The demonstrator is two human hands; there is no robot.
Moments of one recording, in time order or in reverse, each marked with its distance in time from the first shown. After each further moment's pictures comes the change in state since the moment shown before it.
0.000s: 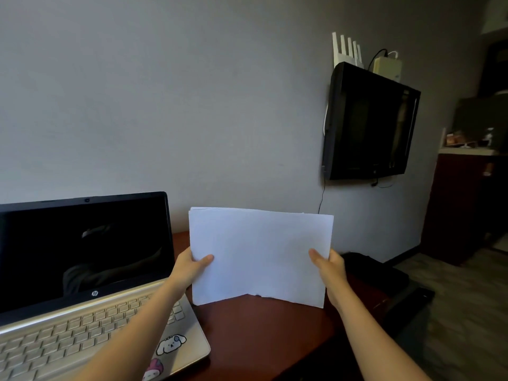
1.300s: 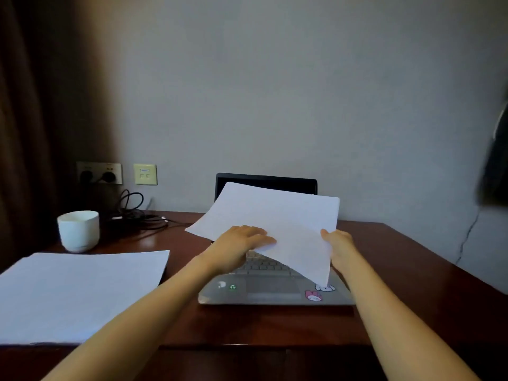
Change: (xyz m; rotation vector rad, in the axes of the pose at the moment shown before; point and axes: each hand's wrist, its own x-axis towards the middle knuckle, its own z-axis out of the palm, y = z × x) left_hand -0.184 0.028 -0.212 1.334 -0.044 0.550; right_hand -0.162 -0.029 0.202 -0.043 -0.437 0.219
